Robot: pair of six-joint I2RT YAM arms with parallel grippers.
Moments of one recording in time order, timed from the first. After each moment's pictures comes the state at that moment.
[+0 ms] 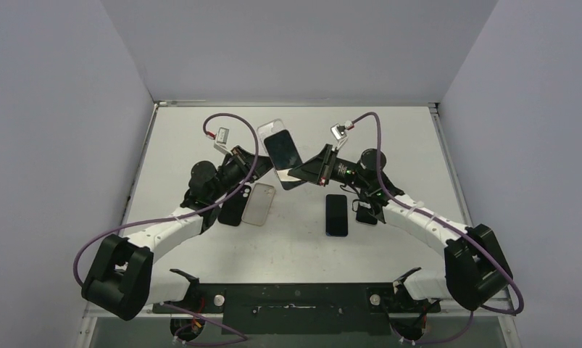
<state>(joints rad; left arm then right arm) -0.44 1.27 0.56 0.85 0.42 -1.11 0.53 1.36 0.76 0.69 -0.73 1.15</state>
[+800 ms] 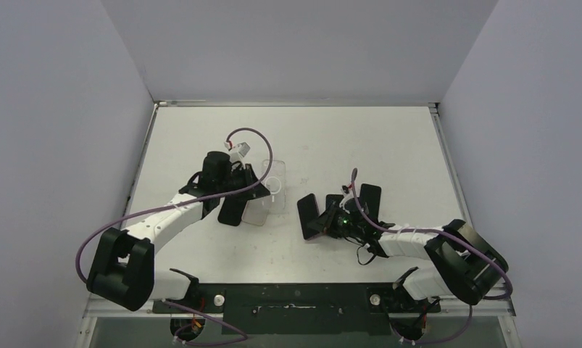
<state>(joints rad) -0.39 1.32 0.75 -0.04 0.44 -0.58 0.66 1.36 0.34 0.43 -0.25 1.02</state>
